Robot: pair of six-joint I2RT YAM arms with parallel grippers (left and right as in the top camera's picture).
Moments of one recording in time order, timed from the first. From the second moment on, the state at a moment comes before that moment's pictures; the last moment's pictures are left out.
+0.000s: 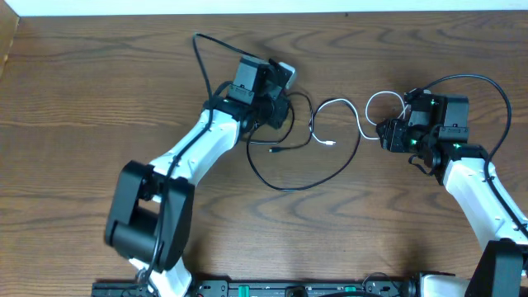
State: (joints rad) left arm -0.41 1.84 1.25 -0.26 0.30 0.04; right arm -0.04 1.46 0.82 -0.29 -0.29 0.11
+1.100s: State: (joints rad) left arm 0.54 1.32 1.25 -0.24 0.28 -0.39; right arm -0.04 1.46 0.82 -0.29 -0.29 0.11
